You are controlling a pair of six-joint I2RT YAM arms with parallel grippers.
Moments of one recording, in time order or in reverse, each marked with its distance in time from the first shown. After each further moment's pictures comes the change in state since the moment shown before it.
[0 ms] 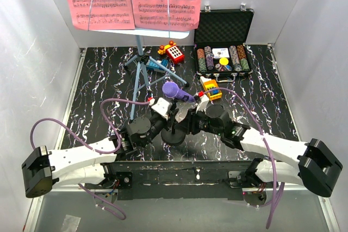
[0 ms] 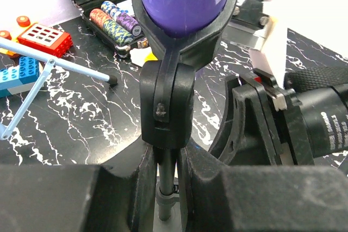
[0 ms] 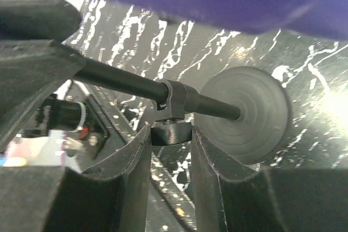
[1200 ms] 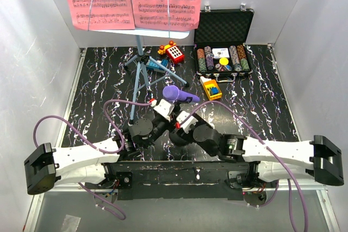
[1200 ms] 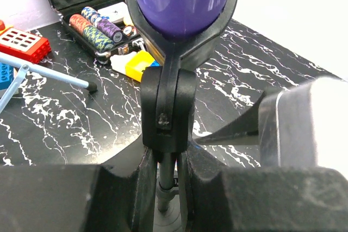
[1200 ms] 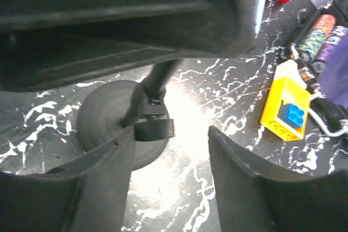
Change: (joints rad) left arm -0.022 0.044 -0.008 0.085 0.006 -0.041; right arm 0.413 -0.031 0.074 -0.195 0.792 -0.858
